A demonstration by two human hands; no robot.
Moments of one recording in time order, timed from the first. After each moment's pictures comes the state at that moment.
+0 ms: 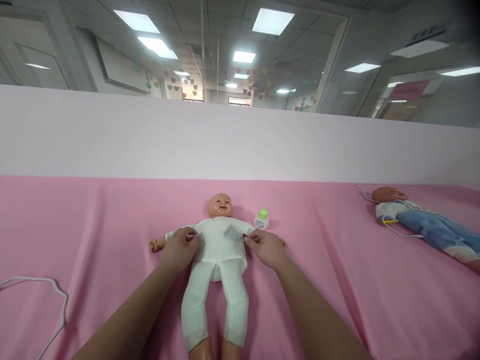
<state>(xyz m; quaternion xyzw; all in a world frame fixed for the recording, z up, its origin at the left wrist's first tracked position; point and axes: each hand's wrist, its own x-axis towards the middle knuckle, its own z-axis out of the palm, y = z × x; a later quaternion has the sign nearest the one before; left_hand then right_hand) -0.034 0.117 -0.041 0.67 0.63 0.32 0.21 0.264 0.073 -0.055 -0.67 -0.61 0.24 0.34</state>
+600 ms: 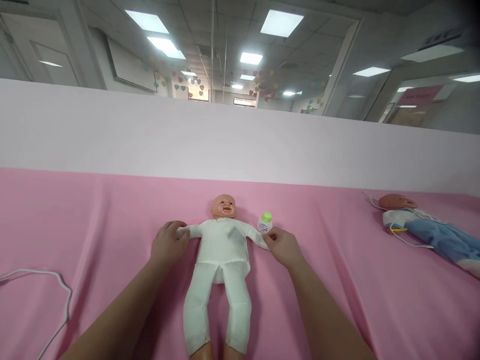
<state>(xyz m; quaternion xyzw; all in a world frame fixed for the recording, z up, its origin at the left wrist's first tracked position) -0.067 0.133 -0.037 0.66 0.67 0.30 0.12 0.296 0.075 -0.045 -0.73 -0.57 0.19 0.33</state>
